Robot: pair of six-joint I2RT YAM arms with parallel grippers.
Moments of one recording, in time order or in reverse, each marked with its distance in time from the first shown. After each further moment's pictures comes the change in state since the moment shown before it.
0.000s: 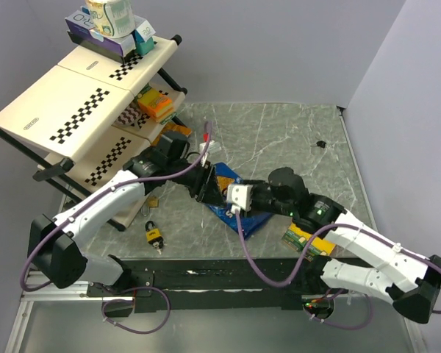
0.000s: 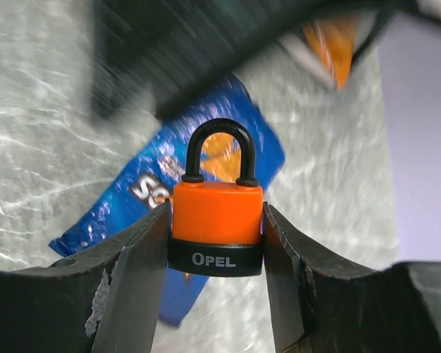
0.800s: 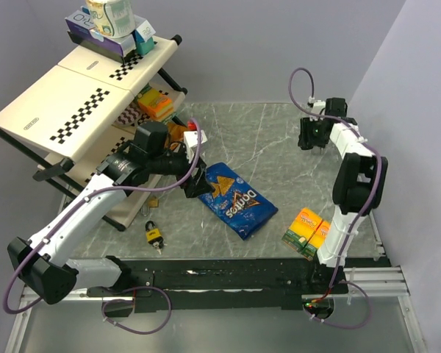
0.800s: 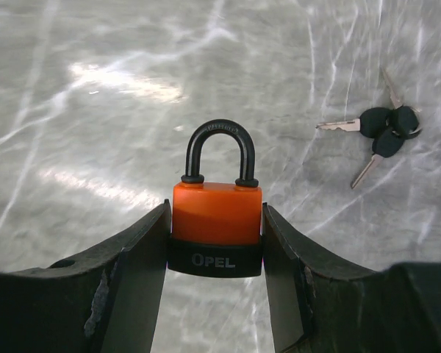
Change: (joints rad) left arm 0.045 -0.127 0.111 -0.105 -0.291 0.505; right arm -1.010 1.013 0.692 -0.111 -0.095 0.559
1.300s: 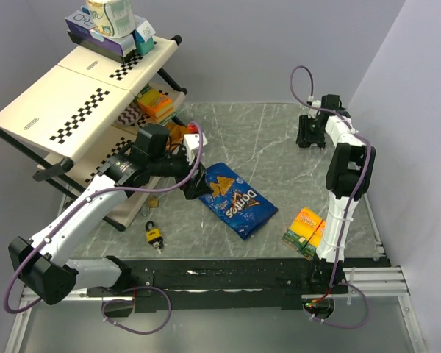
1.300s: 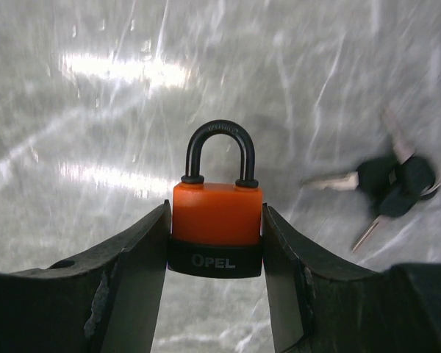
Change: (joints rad) left arm 0.000 -0.002 -0.034 -0.005 -0.054 0.020; right arm -0.018 0.312 0.298 -0.103 0.027 0.088
